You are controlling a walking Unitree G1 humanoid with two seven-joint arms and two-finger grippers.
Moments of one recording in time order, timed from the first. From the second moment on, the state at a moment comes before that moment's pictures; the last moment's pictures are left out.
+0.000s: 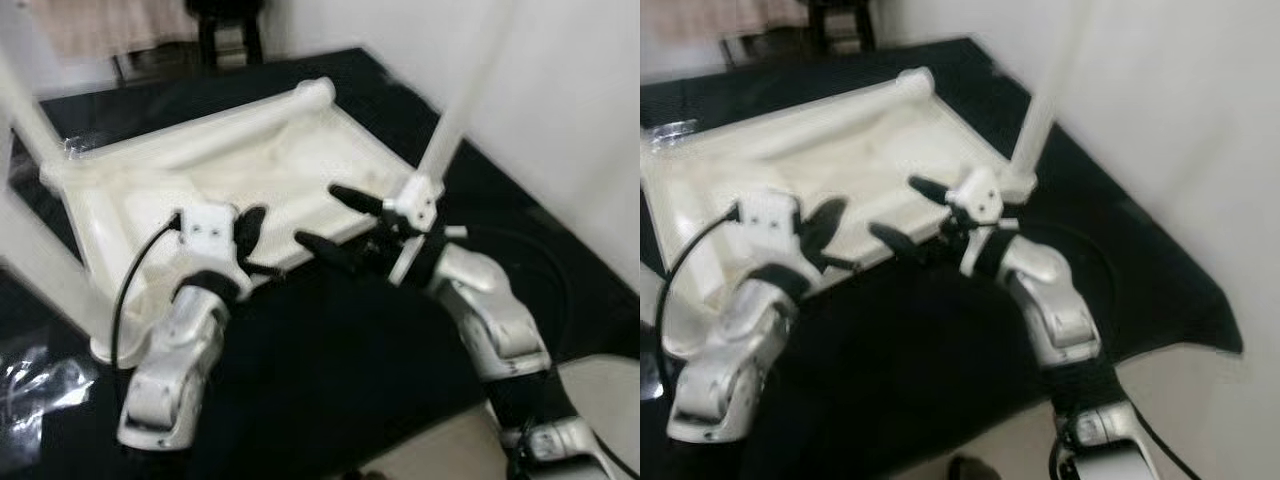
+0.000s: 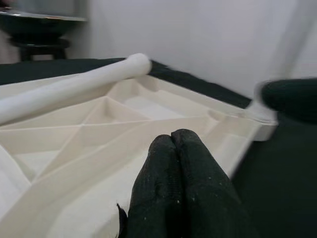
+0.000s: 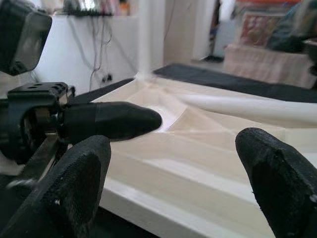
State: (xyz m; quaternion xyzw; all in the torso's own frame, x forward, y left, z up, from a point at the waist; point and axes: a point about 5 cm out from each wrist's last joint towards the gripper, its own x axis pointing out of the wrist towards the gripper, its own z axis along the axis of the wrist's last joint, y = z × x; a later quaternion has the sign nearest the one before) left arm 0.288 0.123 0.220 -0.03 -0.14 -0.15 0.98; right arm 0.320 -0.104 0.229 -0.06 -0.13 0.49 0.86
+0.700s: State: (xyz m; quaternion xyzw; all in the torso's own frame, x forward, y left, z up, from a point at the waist) left arm 0.286 0.130 0.219 -0.05 -0.14 -0.14 0.98; right arm 0.322 -0.096 0.230 -0.05 -0.14 0.47 0.87
